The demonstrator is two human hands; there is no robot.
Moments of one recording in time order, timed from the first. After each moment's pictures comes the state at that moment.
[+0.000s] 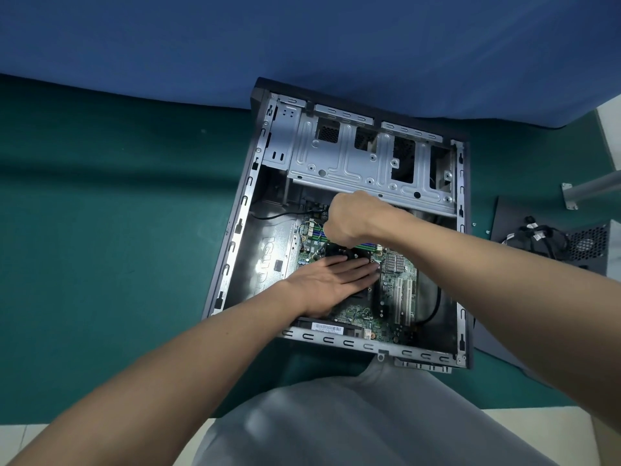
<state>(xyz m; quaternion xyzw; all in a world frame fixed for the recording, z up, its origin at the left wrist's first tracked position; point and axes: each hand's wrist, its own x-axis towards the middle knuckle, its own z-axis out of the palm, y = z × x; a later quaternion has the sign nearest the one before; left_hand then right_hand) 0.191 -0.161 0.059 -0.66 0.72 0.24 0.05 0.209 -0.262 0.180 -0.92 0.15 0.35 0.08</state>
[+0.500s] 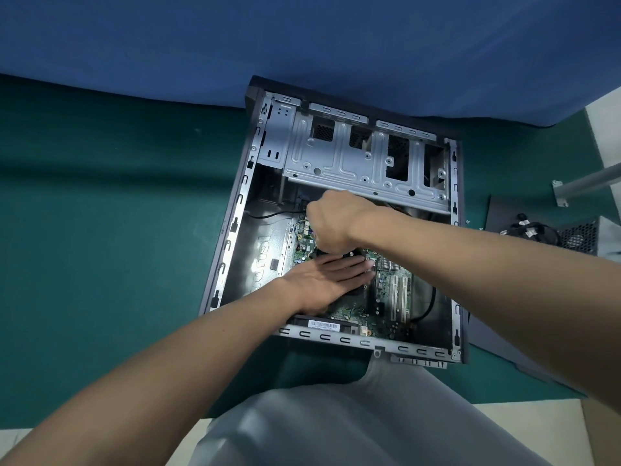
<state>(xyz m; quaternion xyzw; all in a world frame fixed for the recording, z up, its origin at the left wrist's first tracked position) 0.190 -0.161 0.057 -0.66 0.72 0.21 0.06 0.211 -0.254 0.176 -0.95 0.03 0.32 0.02</state>
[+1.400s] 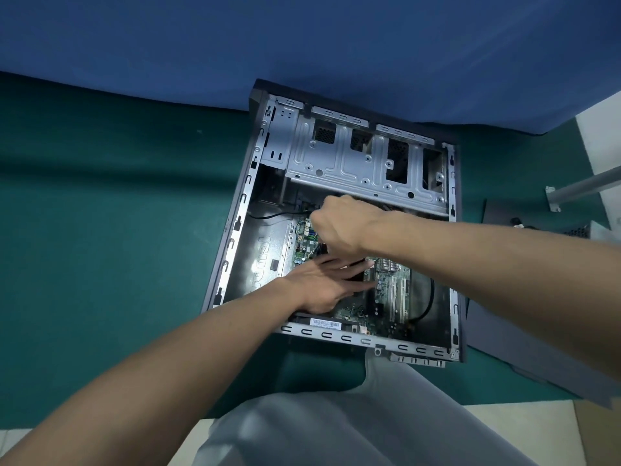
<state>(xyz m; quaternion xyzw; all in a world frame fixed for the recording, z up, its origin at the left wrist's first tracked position) 0.191 -0.163 0.052 -0.66 0.71 0.25 -0.01 0.199 -0.257 0.180 -0.96 -0.02 0.29 0.03</state>
